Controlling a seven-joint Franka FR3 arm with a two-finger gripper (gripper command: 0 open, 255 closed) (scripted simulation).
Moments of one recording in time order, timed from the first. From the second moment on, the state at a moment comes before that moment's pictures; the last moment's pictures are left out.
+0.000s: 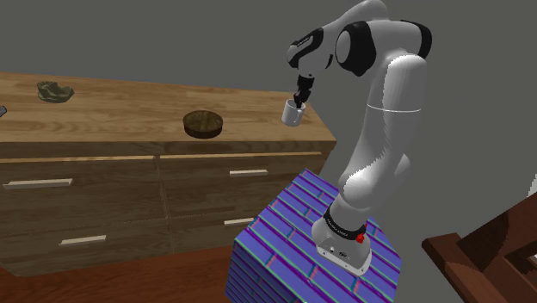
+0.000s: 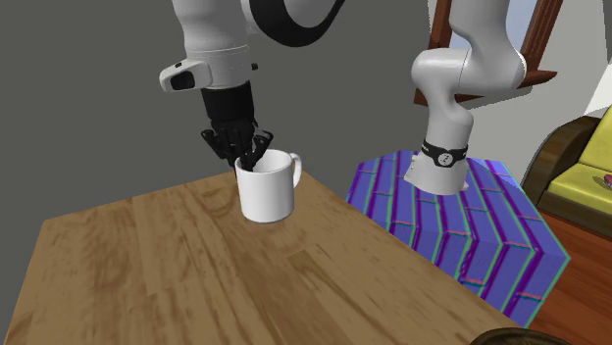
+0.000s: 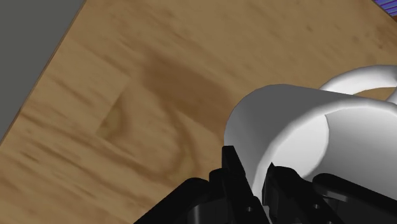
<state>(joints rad) -0.26 0.33 -0.50 -1.86 0.13 2.06 -0.77</state>
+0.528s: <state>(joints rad) -0.25 0.29 -0.52 -1.81 0.10 1.97 -0.76</state>
